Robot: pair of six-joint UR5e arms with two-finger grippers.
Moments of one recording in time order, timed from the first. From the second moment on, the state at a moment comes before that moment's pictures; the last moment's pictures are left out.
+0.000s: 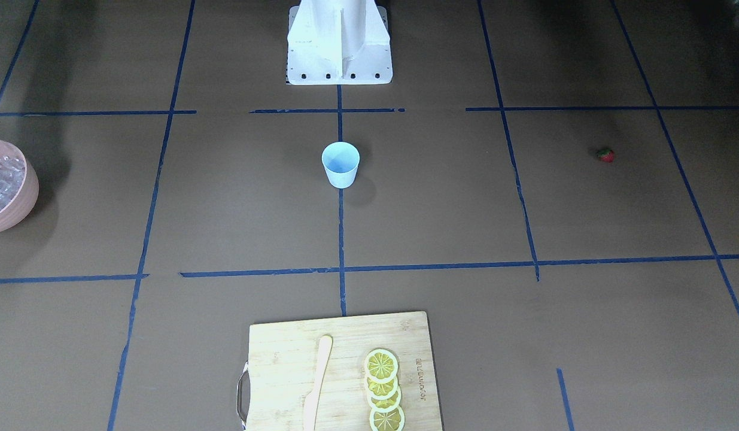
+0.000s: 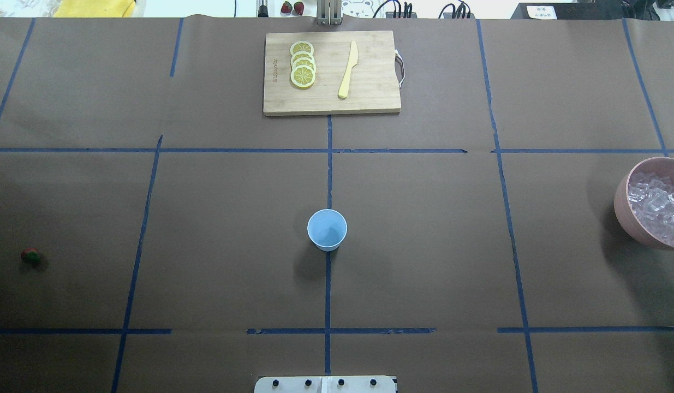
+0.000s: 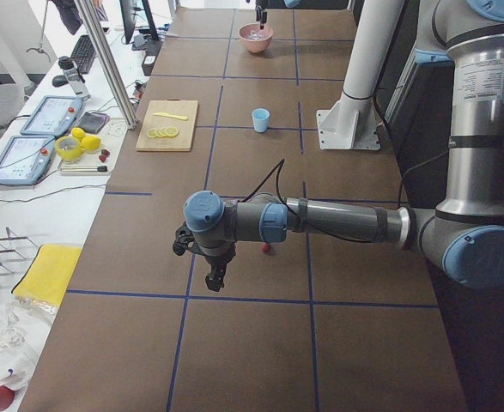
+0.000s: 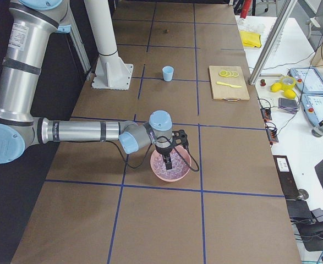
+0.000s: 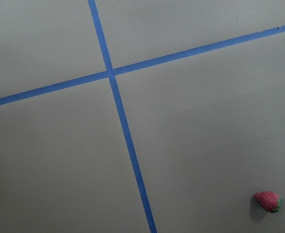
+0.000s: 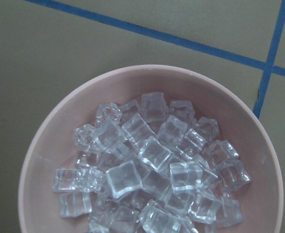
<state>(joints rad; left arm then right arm) -1.51 -1.53 -1.70 -1.48 -2.41 0.22 1.20 -1.85 1.78 -1.07 2.21 0.27</state>
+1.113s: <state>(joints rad) -1.51 -1.53 -1.70 -1.48 -2.41 0.22 1.14 -1.85 1.73 -1.02 2.19 0.27</state>
